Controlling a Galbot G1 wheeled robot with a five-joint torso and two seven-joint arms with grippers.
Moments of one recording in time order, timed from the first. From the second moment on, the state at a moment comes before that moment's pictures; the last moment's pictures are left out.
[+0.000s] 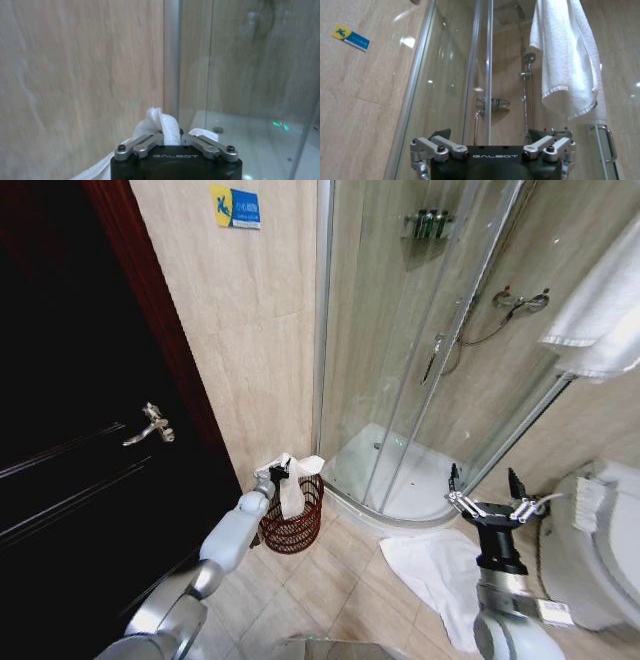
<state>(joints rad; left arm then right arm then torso) 0.59 -1.36 -0.10 -0.70 -0.33 -0.25 0.18 -1.73 1.51 0.80 2.29 0.20 0.42 -0.06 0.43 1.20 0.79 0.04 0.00</state>
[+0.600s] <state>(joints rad) 0.54 -1.43 -0.14 -0.45 -0.25 -0.33 0.17 -1.74 1.52 0.80 2.26 0.21 0.45 -0.12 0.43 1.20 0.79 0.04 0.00</state>
